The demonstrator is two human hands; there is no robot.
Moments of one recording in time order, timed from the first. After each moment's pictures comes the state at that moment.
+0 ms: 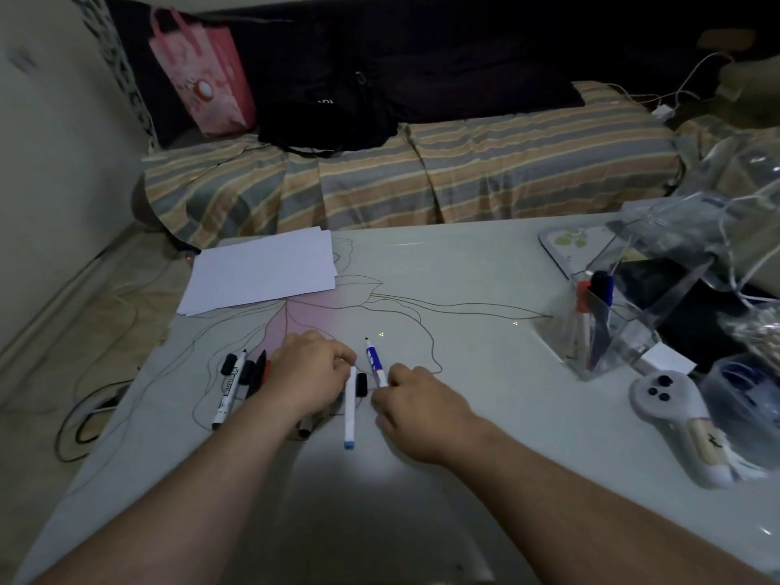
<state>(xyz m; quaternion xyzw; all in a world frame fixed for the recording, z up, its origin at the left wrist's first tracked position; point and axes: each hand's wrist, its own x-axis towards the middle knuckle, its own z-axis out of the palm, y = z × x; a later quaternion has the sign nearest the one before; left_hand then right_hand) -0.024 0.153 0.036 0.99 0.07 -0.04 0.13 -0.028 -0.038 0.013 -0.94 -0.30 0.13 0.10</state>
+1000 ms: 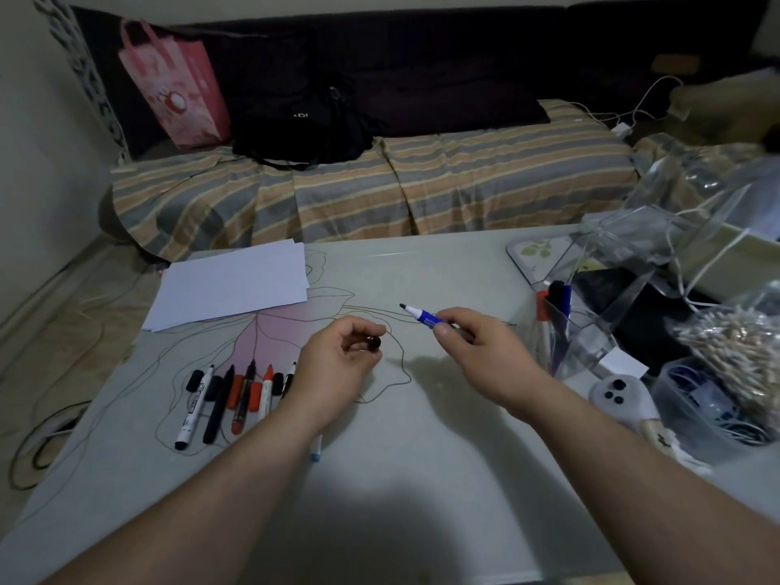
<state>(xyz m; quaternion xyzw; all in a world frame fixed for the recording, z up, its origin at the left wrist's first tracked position) -0.019 0.074 0.050 0.79 0.06 0.07 0.60 0.011 -0.141 0.068 -0.86 -0.10 0.04 0.50</state>
